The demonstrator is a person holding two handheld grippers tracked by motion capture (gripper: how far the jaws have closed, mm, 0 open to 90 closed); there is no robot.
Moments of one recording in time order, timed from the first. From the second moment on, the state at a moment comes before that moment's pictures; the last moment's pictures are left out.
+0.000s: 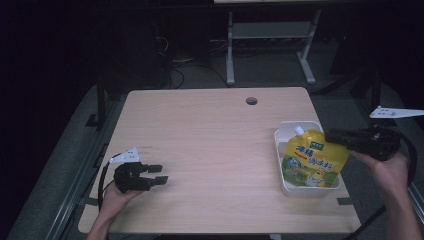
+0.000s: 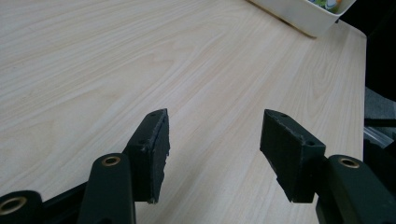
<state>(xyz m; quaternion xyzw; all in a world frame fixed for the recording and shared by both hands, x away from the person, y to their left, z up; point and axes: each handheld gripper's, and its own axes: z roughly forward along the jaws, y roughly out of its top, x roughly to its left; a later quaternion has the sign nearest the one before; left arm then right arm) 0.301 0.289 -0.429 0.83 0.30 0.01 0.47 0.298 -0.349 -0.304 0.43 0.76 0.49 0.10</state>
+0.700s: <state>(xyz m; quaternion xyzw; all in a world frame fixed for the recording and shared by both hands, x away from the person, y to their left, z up) 0.300 0.289 -0.429 0.83 0.30 0.02 0.47 0.290 -0.306 -0.275 0.37 0.78 0.48 0.11</state>
